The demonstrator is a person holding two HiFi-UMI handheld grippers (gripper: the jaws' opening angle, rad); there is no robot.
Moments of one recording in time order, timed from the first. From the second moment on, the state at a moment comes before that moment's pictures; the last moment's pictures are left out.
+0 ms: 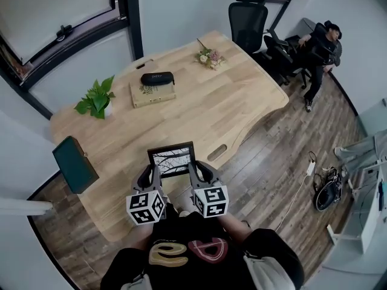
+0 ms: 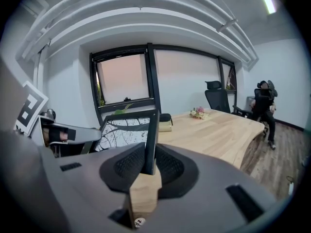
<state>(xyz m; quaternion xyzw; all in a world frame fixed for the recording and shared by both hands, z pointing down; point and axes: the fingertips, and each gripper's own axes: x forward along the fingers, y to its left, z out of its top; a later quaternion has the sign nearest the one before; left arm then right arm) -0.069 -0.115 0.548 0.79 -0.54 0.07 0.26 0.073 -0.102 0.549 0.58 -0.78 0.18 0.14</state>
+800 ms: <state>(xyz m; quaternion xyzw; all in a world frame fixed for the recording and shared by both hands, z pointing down) -0.078 -0.209 0.571 0.77 -0.55 0.09 0.30 0.064 -0.202 0.566 0.56 -0.78 0.20 0.19</state>
